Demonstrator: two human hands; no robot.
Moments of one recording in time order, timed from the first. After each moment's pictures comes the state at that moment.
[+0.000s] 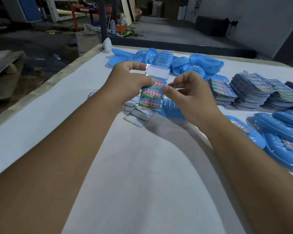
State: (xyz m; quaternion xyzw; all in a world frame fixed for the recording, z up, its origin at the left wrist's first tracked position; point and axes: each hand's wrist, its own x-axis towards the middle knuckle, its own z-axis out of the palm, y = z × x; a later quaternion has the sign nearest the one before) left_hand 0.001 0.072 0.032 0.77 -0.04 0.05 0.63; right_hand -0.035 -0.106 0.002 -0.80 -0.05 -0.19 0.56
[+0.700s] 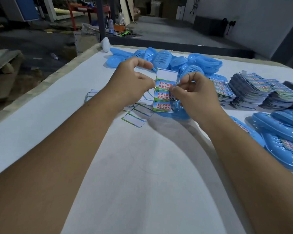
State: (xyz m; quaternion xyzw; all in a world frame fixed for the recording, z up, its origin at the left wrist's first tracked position) left_hand -0.012 0.067 0.036 0.82 -0.11 0.07 0.55; right_hand -0.027 -0.114 0.003 -0.80 0.00 -0.21 0.57
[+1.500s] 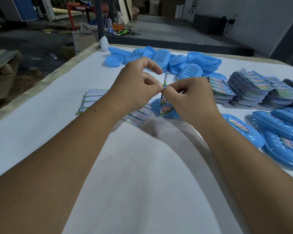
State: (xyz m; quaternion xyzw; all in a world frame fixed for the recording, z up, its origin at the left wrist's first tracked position) left_hand -0.018 0.057 0.029 0.84 -0.20 0.09 0.50; right_hand -0.041 -0.099 0.006 -0.87 -0.03 -0.25 0.43
